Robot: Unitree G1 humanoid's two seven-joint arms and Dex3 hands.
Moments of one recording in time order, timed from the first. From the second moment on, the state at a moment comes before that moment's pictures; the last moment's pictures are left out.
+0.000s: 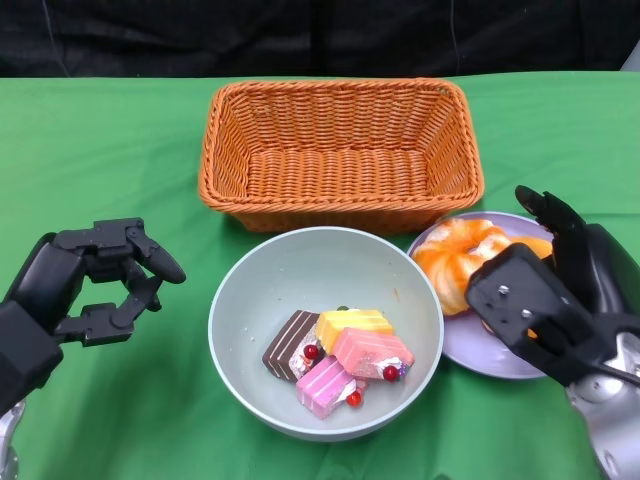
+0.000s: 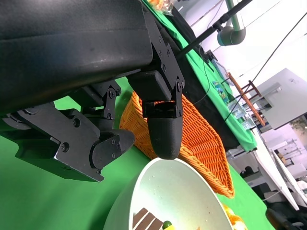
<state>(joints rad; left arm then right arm) -0.45 0.30 0.10 1.02 -0.01 -0.95 -0.35 -0.23 -0.12 0.16 0.08 -0.46 0.28 -0.27</state>
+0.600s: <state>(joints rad) -0.45 0.30 0.11 1.02 -0.02 -0.94 -0.37 0.03 -0.09 0.04 -0.07 0.00 -0.36 0.01</state>
